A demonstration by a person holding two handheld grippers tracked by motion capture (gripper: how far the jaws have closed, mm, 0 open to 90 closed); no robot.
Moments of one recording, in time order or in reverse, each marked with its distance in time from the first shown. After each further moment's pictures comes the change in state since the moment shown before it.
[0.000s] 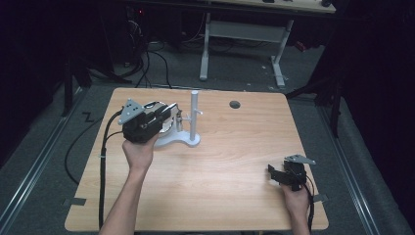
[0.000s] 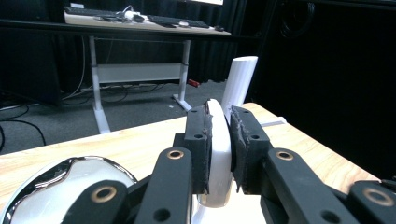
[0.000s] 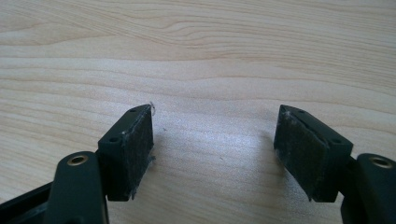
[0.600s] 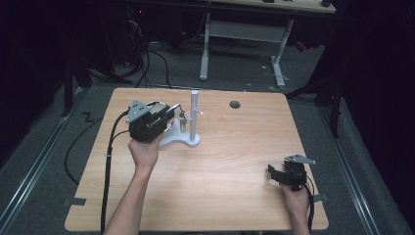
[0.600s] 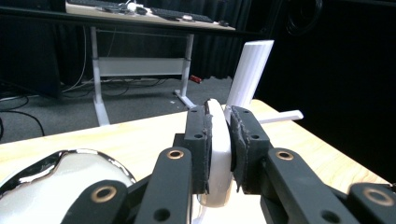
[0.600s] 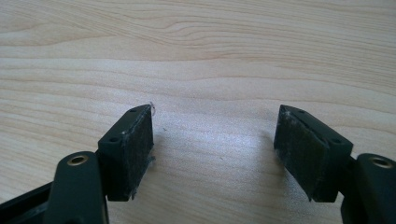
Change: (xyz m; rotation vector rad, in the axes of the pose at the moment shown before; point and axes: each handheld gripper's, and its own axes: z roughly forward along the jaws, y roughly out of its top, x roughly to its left) left arm 0.002 -0.013 0.017 0.018 0.009 -0.025; right arm 0.000 0.000 0.000 -0.001 0.002 0.002
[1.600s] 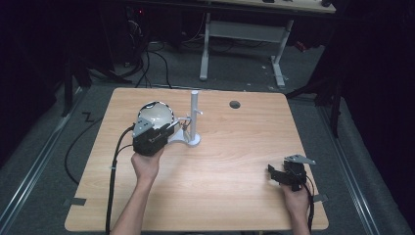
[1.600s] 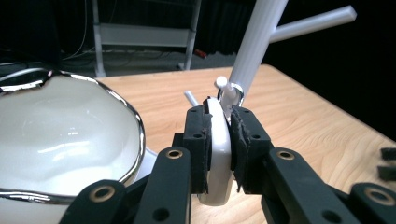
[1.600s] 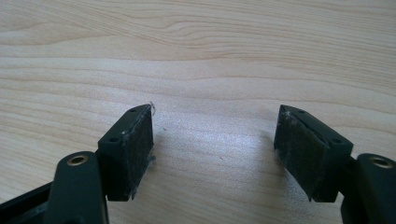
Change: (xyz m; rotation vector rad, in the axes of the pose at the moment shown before) left arm 0.005 -0.054 0.009 0.107 0.020 -0.010; right arm 0.000 0.000 0.000 0.000 -0.003 -0.005
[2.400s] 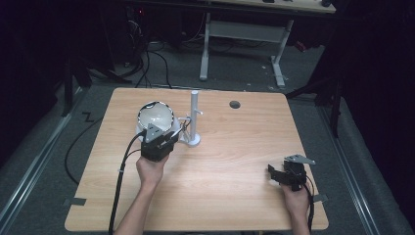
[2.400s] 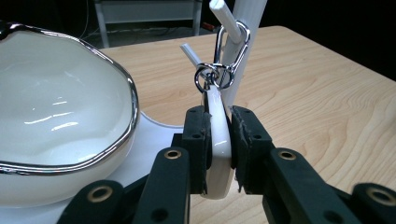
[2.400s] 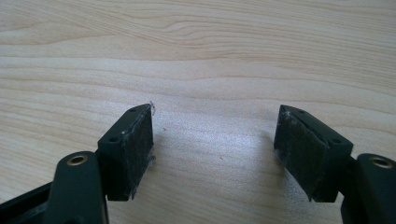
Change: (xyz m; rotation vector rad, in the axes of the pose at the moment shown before) left arm -0.007 -0.023 0.018 0.099 0.039 0.065; right arm 0.000 0.000 0.000 0.001 -0.001 0.001
